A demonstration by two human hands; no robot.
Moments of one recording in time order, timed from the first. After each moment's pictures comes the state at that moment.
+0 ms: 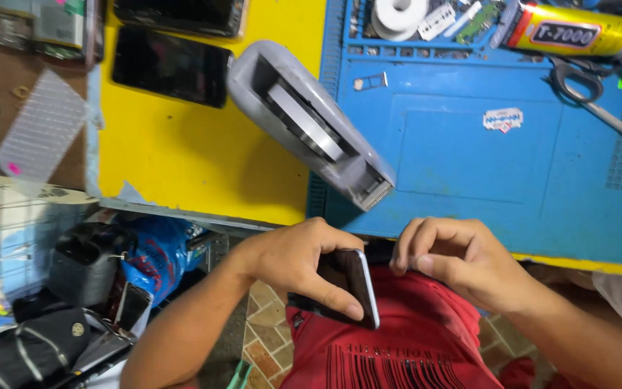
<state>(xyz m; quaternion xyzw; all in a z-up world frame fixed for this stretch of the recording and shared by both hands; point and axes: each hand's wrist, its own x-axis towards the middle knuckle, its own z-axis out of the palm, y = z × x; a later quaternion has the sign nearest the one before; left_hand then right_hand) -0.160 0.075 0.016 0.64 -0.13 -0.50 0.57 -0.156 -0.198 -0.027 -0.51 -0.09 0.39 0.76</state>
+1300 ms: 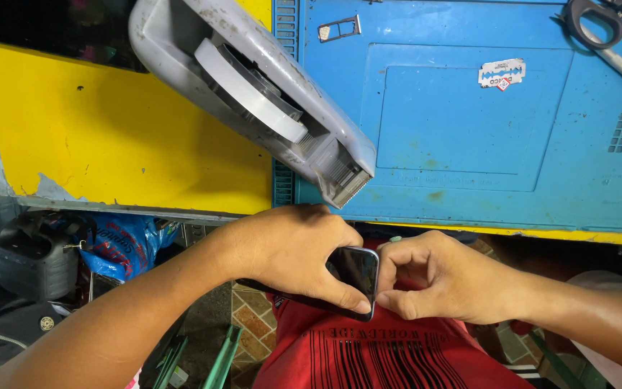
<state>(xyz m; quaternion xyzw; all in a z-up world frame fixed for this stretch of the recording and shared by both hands) -0.121 0.031 0.021 0.72 -0.19 -0.62 0.23 -0.161 -0.200 -0.029 -0.53 -0.04 0.60 0.59</state>
